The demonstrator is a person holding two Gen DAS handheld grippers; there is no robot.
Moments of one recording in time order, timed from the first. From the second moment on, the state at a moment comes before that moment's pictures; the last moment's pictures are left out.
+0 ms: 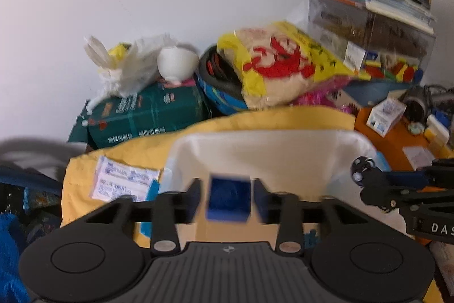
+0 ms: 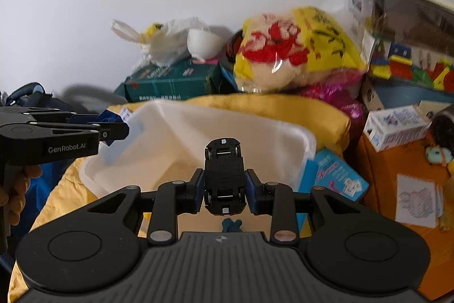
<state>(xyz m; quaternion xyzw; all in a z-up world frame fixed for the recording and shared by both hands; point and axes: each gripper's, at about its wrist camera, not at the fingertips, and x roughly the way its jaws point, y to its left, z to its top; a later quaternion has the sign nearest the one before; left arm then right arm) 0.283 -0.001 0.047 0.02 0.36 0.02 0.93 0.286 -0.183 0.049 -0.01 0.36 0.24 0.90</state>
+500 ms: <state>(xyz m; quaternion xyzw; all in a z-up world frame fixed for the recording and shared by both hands) 0.158 0.009 0.028 0.04 0.32 0.01 0.95 0.217 -0.203 0.041 -0.01 0.33 0.26 0.91</state>
